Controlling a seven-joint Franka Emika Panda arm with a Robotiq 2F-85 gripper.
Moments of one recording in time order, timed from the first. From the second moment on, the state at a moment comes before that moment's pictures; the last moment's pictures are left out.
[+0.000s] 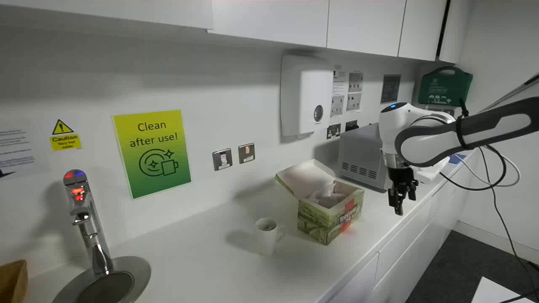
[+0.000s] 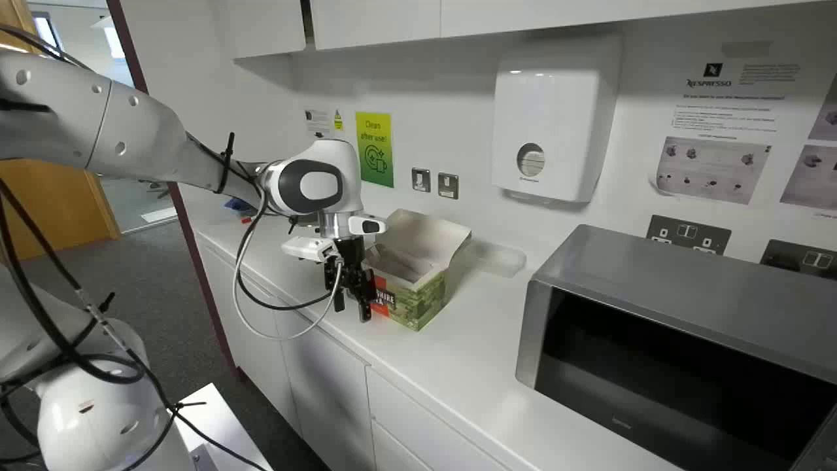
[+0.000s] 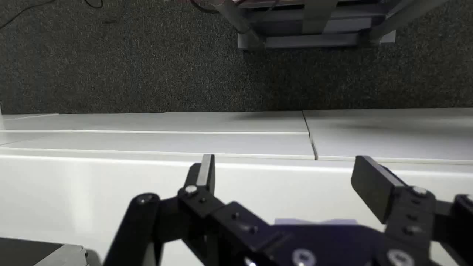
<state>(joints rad) -0.09 -0.40 0.04 -2.49 -0.24 1.94 0.06</state>
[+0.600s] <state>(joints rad) -0.05 -0.38 0.09 -2.46 -0.24 1.94 0.16</state>
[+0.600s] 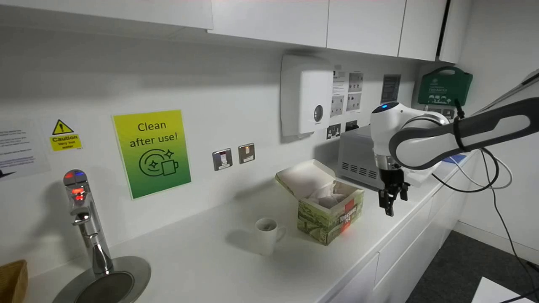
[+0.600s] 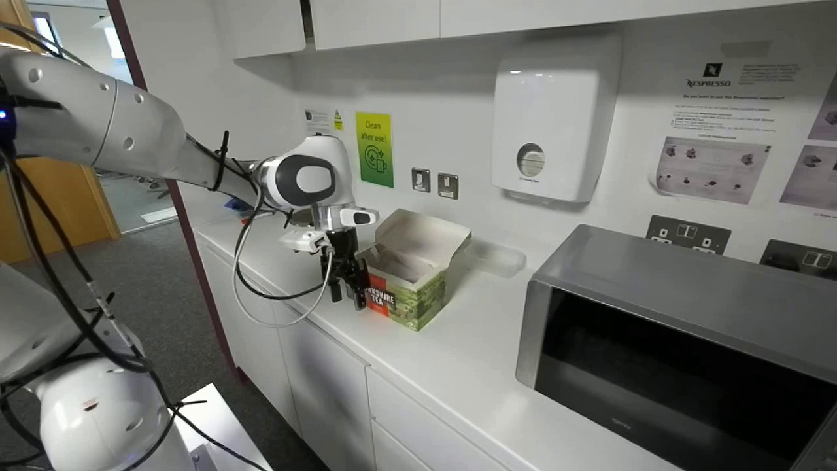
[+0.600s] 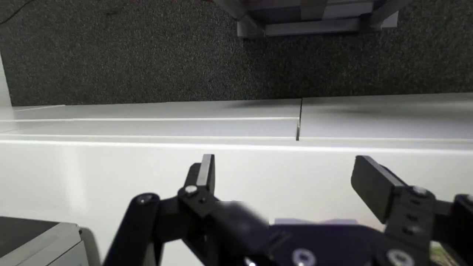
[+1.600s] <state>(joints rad) 0.11 -0.16 0.16 -2.10 -0.12 1.98 0.14</state>
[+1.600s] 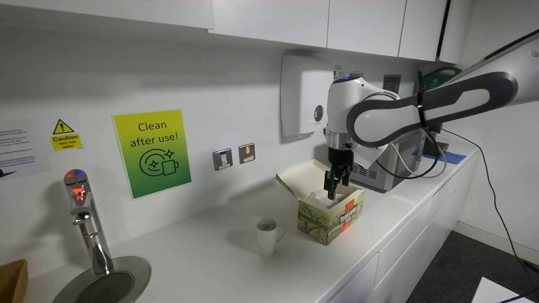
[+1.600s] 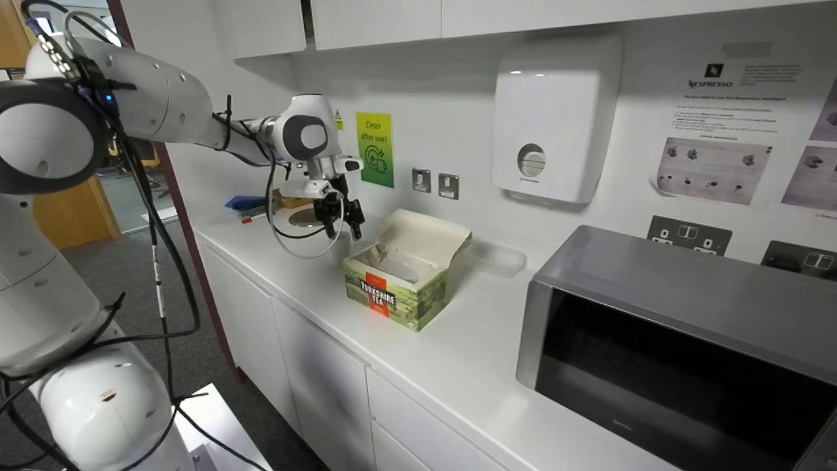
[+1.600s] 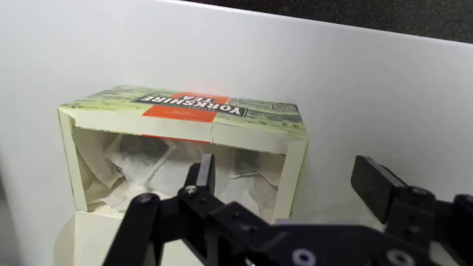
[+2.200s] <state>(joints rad) 0.11 -0.15 0.16 -2.09 -0.11 1.98 0.12</state>
